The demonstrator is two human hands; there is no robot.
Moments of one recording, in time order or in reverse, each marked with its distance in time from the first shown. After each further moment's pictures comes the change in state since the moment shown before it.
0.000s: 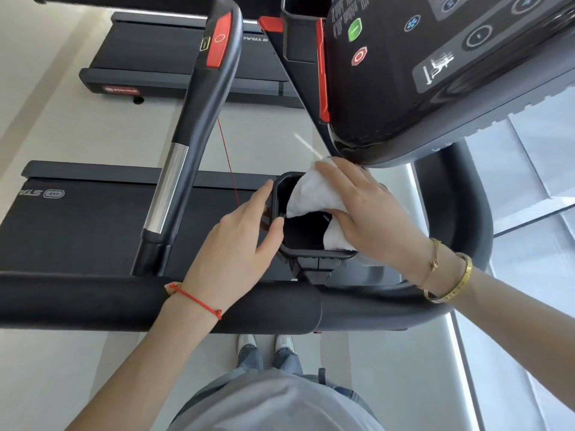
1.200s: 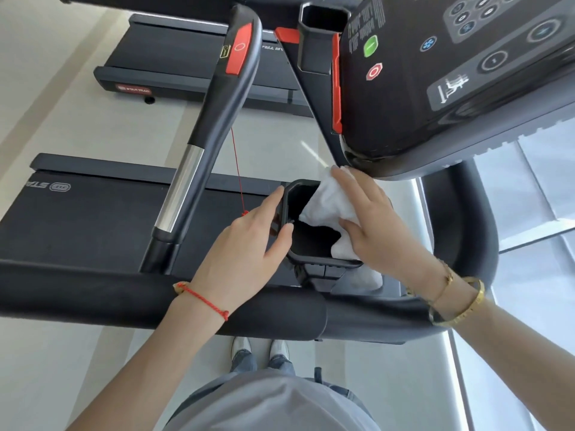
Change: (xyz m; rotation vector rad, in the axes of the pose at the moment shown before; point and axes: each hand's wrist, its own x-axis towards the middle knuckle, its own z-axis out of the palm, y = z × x) left_hand 0.000 -0.004 0.001 0.006 0.001 0.010; right_hand -0.003 0.004 0.009 0.228 -0.021 0.045
